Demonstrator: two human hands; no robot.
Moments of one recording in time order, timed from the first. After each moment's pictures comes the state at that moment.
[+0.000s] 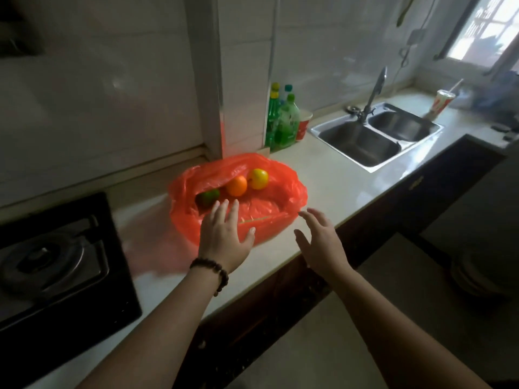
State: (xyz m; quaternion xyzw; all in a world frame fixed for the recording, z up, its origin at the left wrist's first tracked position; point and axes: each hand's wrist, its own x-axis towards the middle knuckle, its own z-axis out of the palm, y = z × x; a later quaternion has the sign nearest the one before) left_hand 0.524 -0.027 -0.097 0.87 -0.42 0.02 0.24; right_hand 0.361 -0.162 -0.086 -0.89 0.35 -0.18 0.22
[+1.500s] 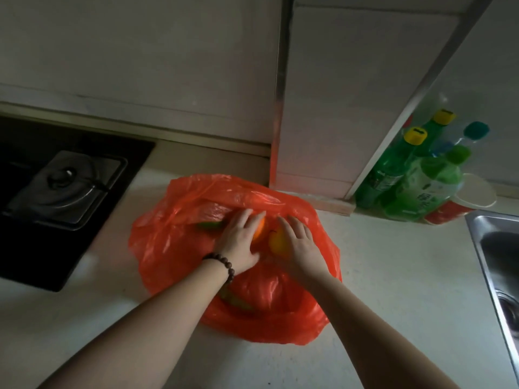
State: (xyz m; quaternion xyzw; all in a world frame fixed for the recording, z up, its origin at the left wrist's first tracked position) left_hand 0.661 -0.252 -0.188 0.97 -0.14 -0.09 0.19; right_hand 0.640 -0.424 -0.188 -0.96 -0.06 0.10 0.27
